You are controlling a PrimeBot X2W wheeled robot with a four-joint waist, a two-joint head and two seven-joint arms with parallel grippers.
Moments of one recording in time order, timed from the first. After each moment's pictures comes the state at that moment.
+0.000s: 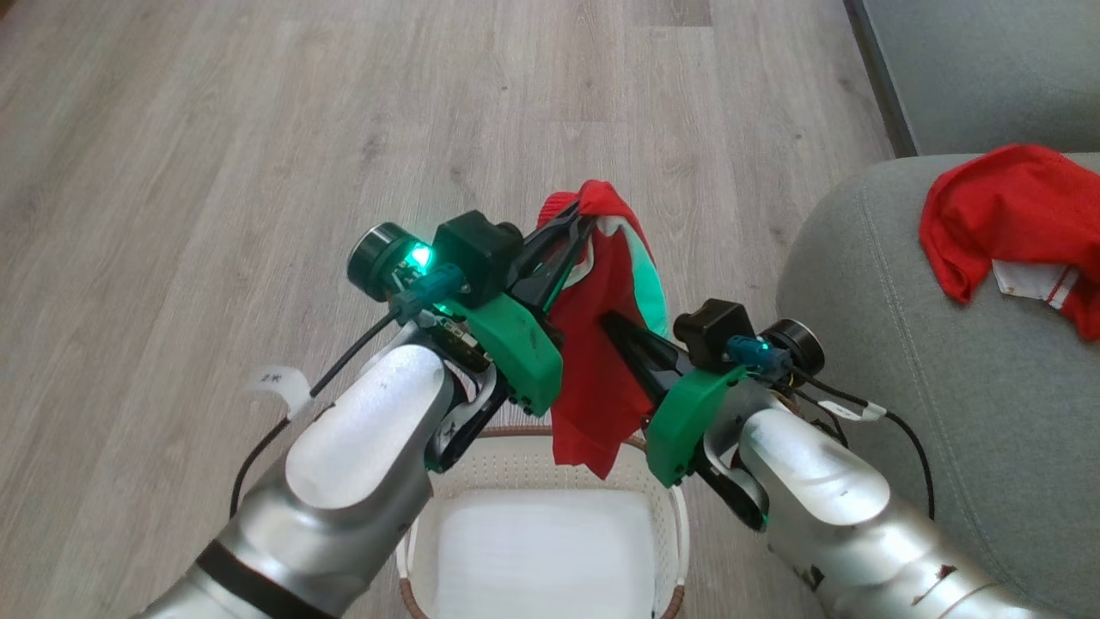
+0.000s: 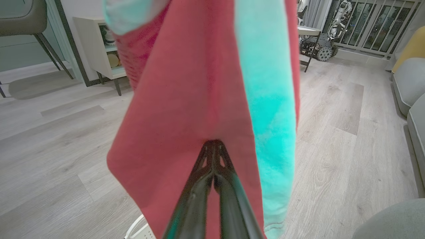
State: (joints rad) left arm -0.65 0.11 -0.77 0.40 -0.43 -0.04 -0.12; right arm -0.61 -0.08 0.75 0.79 0.45 0.13 -0.26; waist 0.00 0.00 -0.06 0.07
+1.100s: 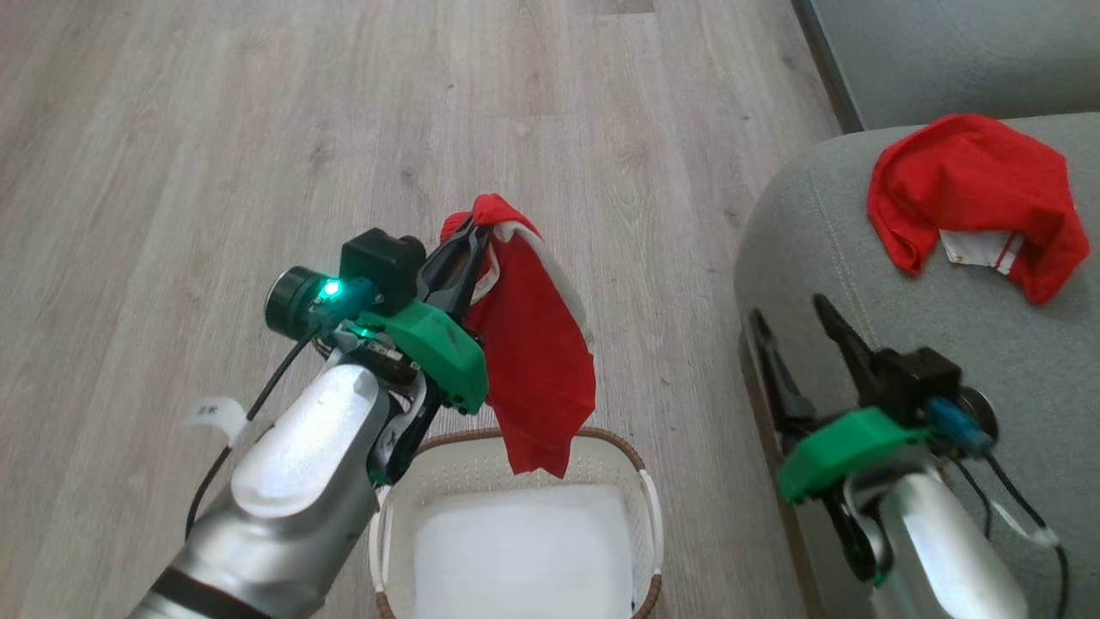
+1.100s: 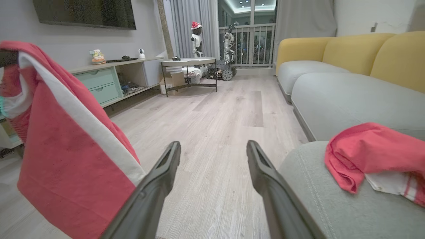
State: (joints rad) left arm -0.60 0.17 -0.70 0.48 -0.49 0.04 -0.17; right arm -0.25 -0.08 0.17 0.41 0.20 0.13 -0.26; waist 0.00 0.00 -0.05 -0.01
